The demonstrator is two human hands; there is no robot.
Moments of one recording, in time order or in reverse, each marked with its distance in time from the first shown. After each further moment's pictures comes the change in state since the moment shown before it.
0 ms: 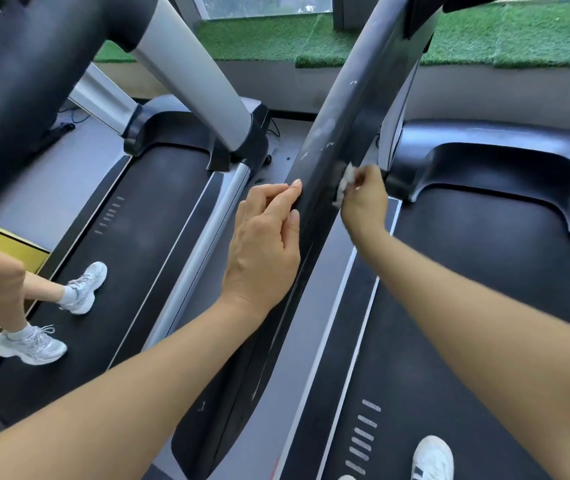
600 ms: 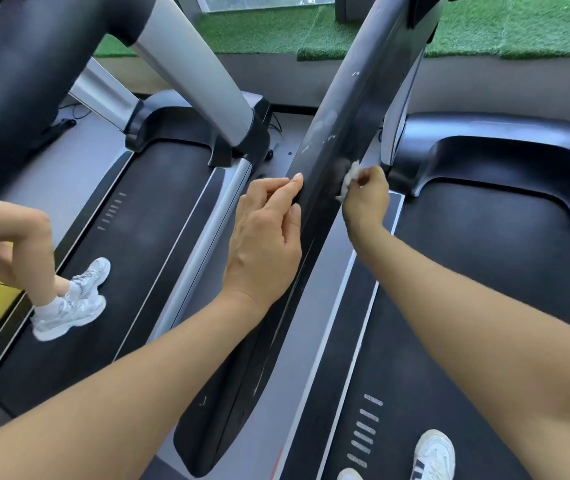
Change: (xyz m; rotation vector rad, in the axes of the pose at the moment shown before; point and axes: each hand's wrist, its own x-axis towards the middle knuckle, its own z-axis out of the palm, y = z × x) left_hand 0.000 0.000 0.000 -0.010 -0.002 -0.004; right_hand 0.004 0.006 0.007 0.040 0.102 0.169
